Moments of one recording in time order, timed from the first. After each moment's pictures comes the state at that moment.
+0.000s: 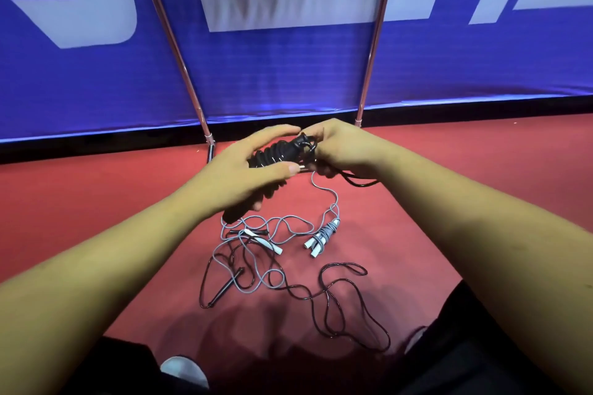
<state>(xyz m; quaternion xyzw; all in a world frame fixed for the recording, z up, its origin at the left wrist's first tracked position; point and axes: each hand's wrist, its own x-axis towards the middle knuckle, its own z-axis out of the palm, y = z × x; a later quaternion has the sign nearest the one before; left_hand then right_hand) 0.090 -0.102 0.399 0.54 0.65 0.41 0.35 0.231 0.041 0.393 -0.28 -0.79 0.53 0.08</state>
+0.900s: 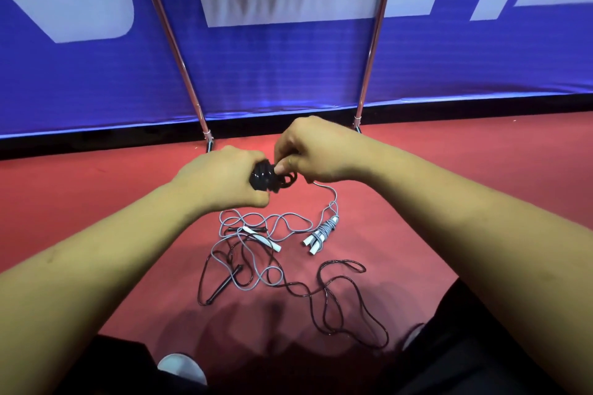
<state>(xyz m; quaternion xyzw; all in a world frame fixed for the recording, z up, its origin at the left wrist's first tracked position) 0.065 -0.093 0.382 0.62 0.78 0.03 0.09 0.218 0.009 0.423 -0.19 -0.96 0.22 0.03</state>
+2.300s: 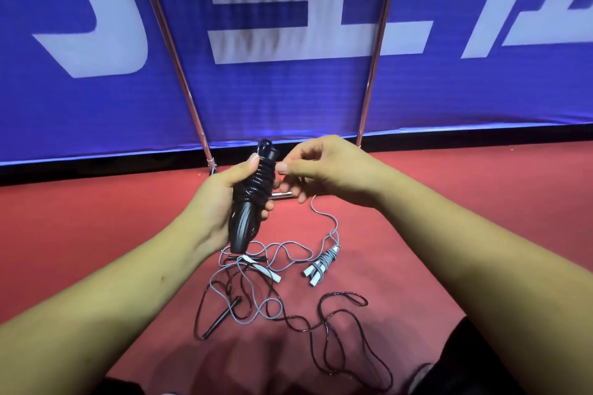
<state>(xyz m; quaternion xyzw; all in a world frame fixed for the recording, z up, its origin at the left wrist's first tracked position) 0.089 -0.093 0.396 0.23 0.51 0.63 0.54 0.232 0.022 0.427 -0.21 -0.73 0.64 0.13</state>
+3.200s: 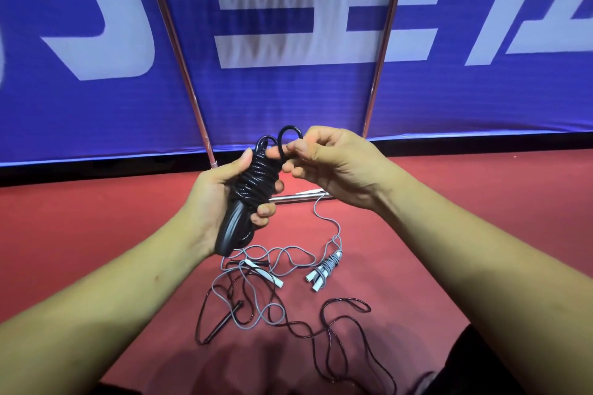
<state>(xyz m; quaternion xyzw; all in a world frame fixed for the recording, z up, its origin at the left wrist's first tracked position) 0.076 -0.100 0.408 0.25 0.43 0.61 0.62 0.226 0.020 0.434 -0.13 -0.55 0.79 0.22</state>
